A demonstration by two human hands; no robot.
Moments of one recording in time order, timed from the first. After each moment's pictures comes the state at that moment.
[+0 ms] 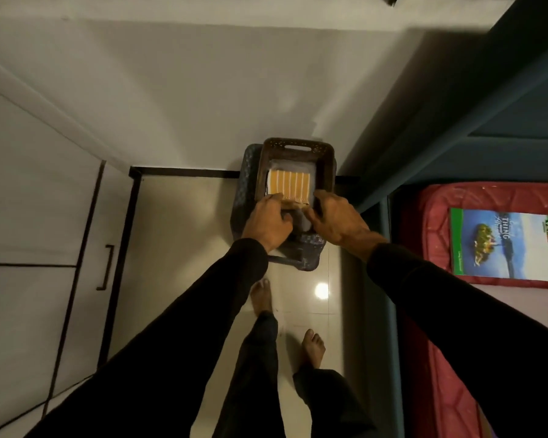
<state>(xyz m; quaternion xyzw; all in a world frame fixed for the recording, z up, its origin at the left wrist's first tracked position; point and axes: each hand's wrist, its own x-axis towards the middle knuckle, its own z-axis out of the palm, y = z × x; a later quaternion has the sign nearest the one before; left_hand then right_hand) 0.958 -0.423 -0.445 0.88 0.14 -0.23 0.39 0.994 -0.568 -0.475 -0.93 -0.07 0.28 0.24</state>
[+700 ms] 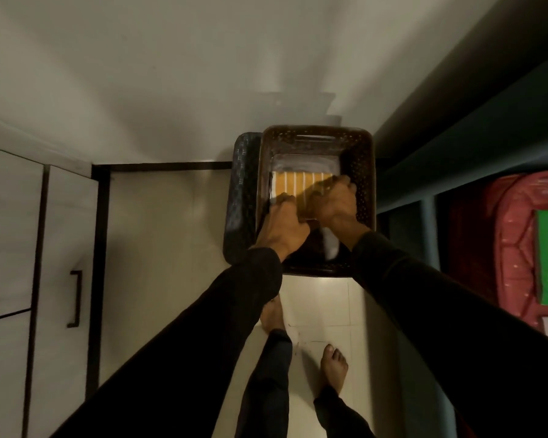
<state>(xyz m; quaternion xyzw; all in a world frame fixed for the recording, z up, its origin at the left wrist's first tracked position) 1.063 -0.408 -0.619 0.86 0.14 -0.31 0.39 1.110 -0.506 -0.651 -0.88 0.26 0.25 0.32</state>
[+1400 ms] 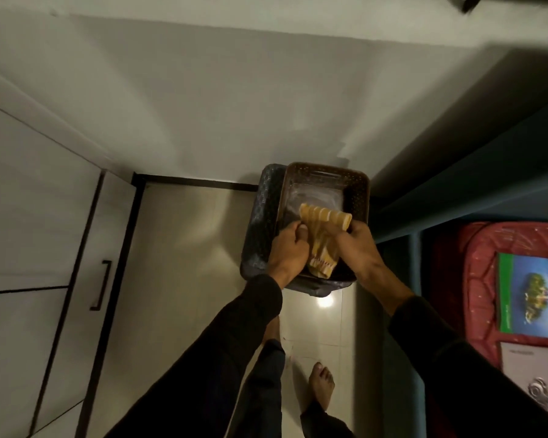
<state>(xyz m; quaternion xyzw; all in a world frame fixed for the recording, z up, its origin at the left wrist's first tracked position) 1.019 -0.404 -0.528 0.76 0.26 -0.25 0.54 1.043 -0.523 -0.520 -0.76 0.16 0.26 0.57</state>
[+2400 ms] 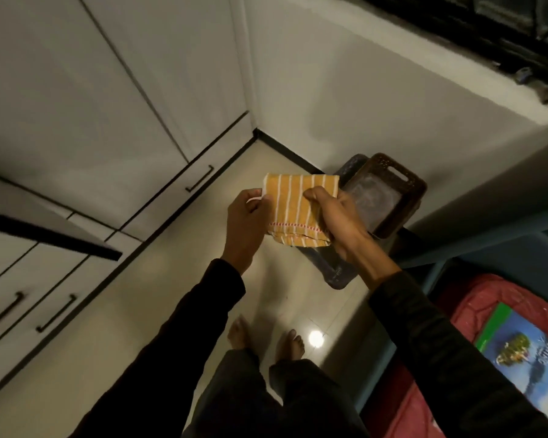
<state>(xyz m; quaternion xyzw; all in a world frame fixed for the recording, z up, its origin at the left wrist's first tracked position) 0.719 -0.392 -0.358 0.63 0.44 0.20 0.61 0.834 -0.490 -0.333 -0.70 -0.04 0.43 0.57</state>
